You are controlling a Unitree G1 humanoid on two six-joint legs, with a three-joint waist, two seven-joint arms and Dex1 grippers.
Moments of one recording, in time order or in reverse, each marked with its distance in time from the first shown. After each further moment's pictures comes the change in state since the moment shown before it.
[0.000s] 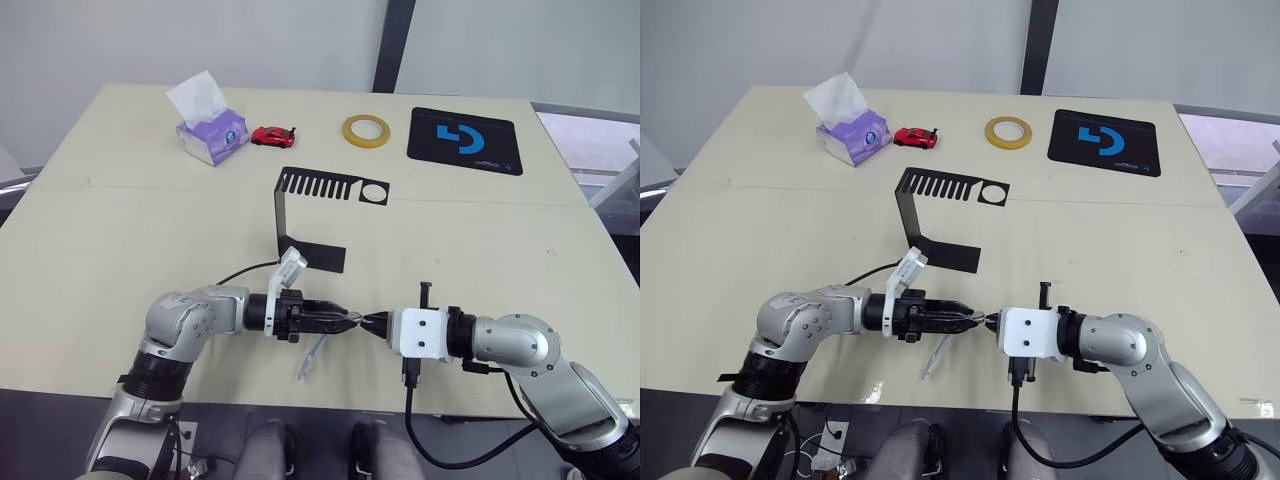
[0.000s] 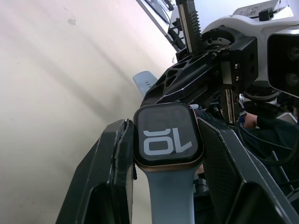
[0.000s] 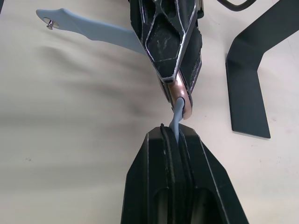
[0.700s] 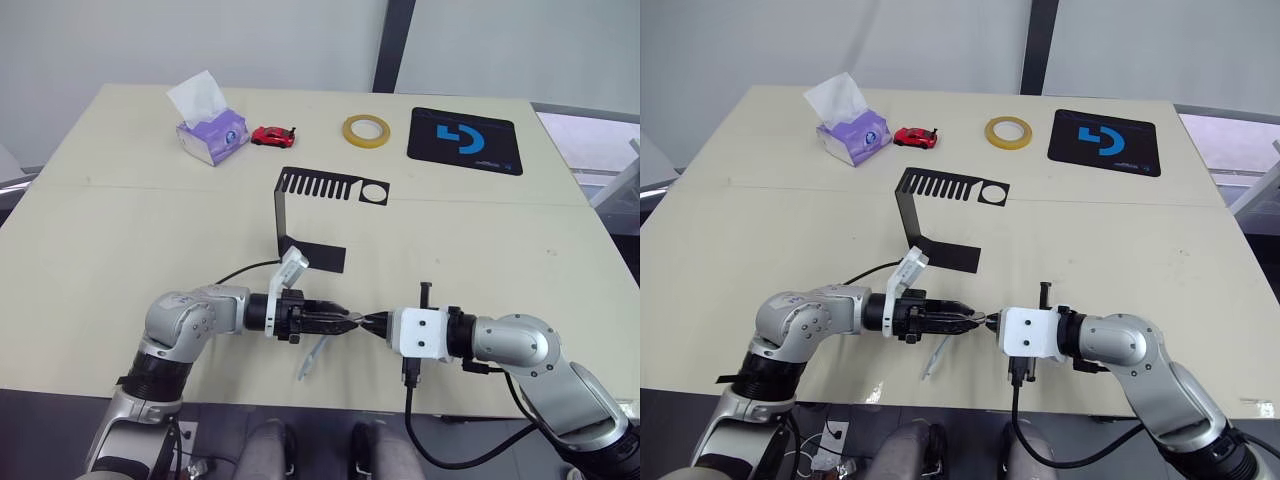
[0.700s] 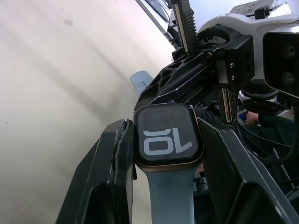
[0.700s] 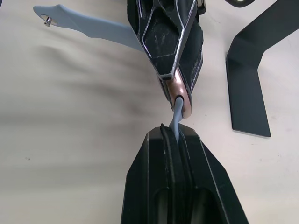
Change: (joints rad) left arm 0.000 0.000 0.000 -0.019 0.003 0.006 0.001; right arm 0.001 0.003 0.000 0.000 -0.003 0.003 0.000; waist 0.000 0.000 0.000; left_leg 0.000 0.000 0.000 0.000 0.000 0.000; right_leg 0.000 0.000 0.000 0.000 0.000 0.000
